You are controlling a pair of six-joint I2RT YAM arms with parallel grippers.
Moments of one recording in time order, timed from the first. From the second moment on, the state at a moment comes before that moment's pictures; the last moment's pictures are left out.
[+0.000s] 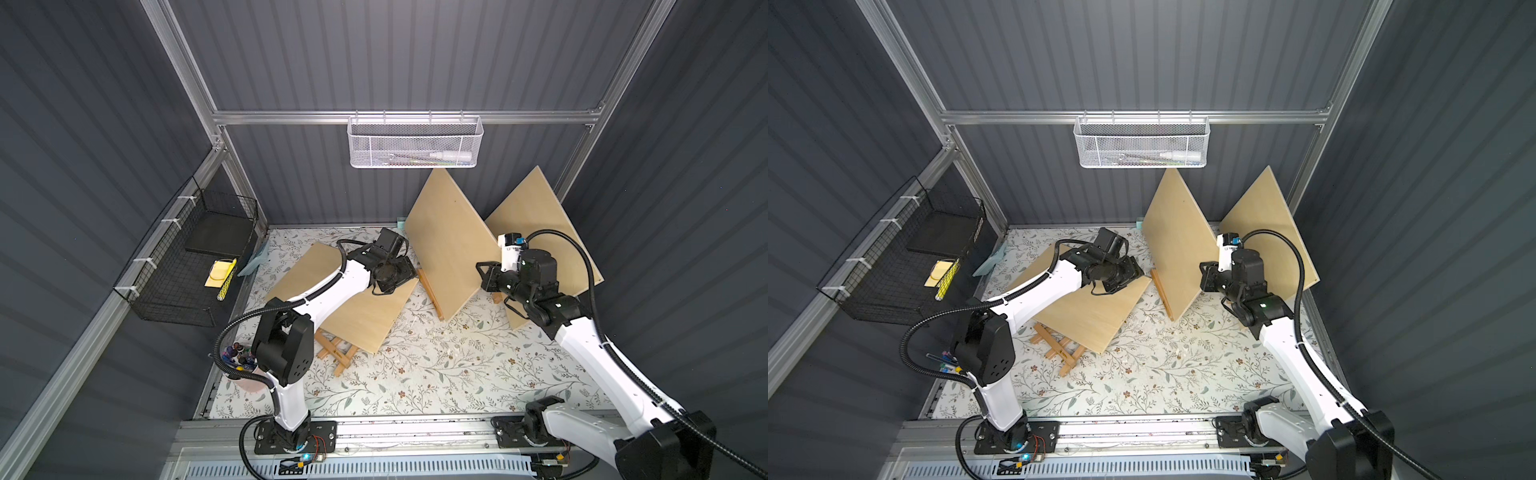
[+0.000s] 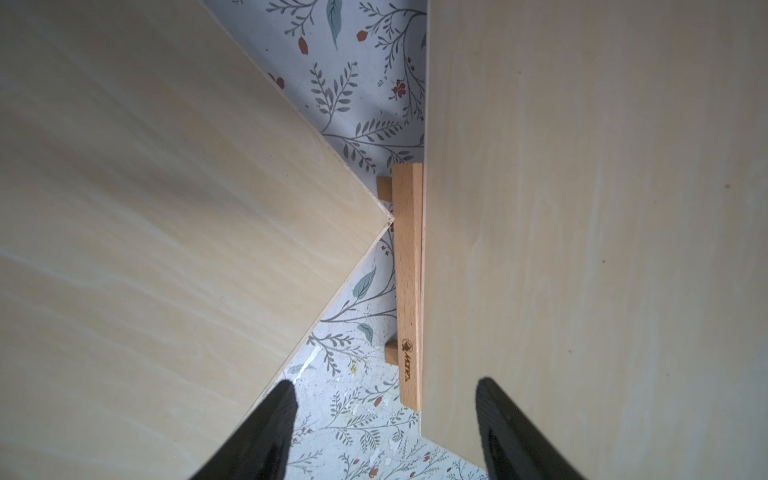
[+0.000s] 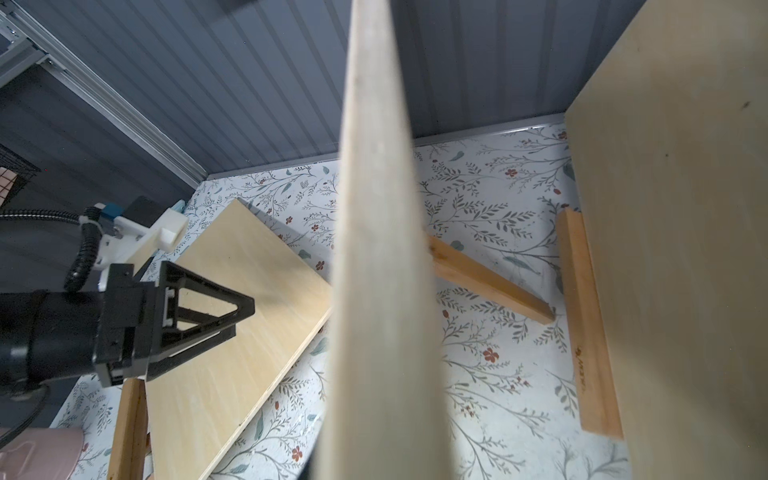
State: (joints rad) left arm -0.63 1.84 1.56 -0.65 0.16 -0.98; right arm 0.27 1.08 0.90 -0.32 -0.15 0.33
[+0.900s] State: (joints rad) left arm -0.69 2.15 1.63 -0.50 0.38 -1.01; right arm 0.31 1.04 0.87 -0.32 -0.11 0.35
